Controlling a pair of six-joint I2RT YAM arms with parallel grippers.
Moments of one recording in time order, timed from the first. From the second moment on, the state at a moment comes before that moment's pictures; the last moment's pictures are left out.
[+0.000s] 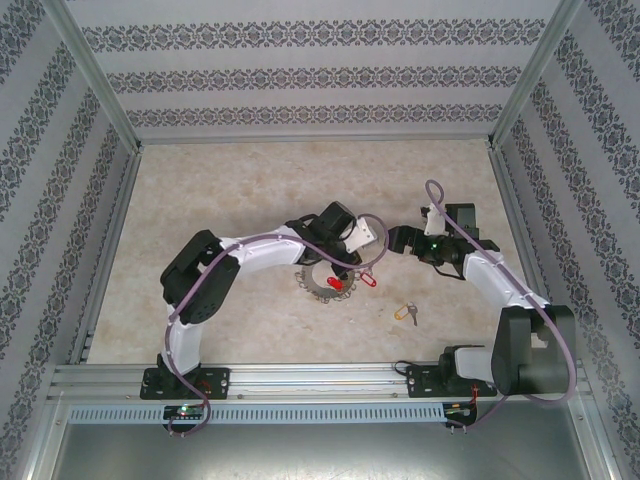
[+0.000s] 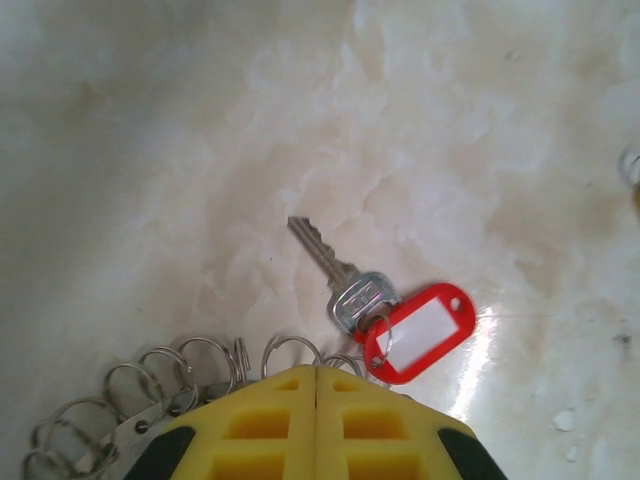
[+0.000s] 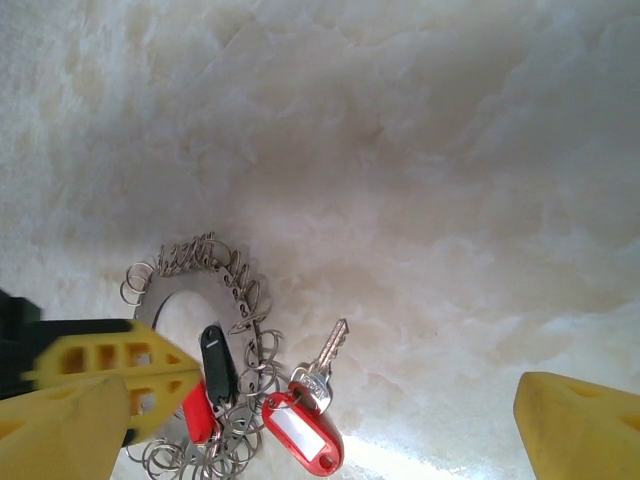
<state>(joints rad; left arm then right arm) -0.79 1.96 1.36 -0.32 0.28 0.19 0.00 1.28 0.69 -0.34 -0.57 0.33</state>
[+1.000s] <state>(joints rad) -0.79 2.11 1.62 -0.60 0.24 0.15 -0.01 1.25 0.65 -0.34 -0.58 0.32</state>
